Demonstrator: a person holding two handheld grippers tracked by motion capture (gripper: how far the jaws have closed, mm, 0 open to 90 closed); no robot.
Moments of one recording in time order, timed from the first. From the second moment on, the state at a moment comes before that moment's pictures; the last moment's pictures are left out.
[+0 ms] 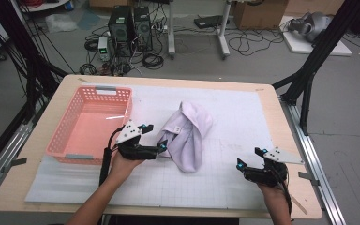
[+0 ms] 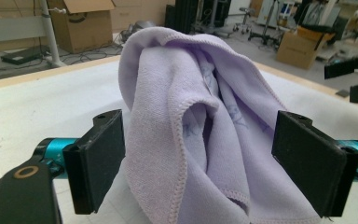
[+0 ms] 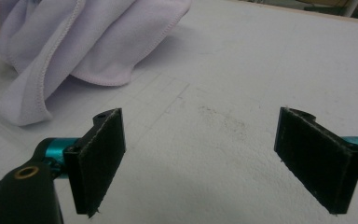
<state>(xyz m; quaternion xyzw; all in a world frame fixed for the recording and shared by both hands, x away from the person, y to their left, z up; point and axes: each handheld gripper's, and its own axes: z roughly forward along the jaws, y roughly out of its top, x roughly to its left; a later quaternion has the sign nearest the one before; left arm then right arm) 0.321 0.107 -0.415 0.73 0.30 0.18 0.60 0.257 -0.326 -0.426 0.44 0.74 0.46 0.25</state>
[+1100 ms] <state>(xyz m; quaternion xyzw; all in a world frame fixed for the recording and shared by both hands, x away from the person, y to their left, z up) 0.321 0.105 -0.428 0.73 0.32 0.18 0.58 0.263 -0.318 -0.429 0.44 0.74 0.46 0.23</state>
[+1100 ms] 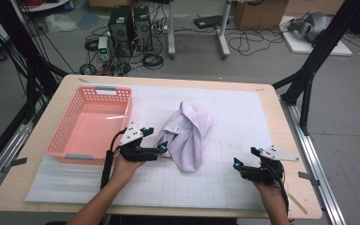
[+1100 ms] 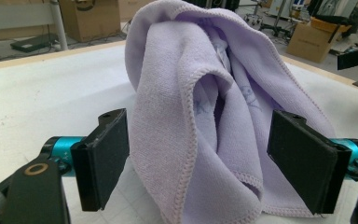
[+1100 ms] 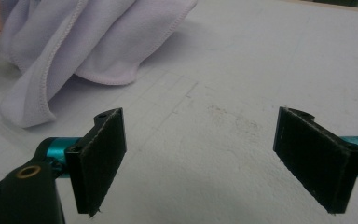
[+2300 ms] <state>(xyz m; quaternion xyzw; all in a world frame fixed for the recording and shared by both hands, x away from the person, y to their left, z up) 0.323 0.098 -0.439 0.75 0.32 0.16 0.56 0.295 -0.332 -0.406 0.43 0.76 0.42 0.24</state>
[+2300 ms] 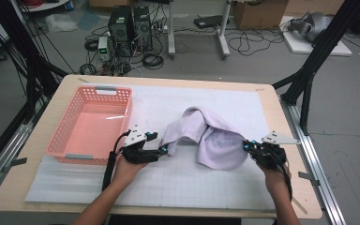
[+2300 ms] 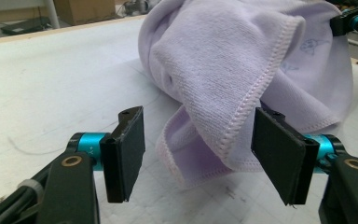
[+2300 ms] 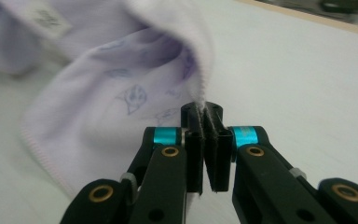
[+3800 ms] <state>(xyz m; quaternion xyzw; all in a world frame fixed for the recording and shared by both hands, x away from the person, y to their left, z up) 0.386 0.100 -0.402 0.69 0.40 0.23 0.55 0.260 -0.273 -0.435 0.27 0.88 0.39 0.04</state>
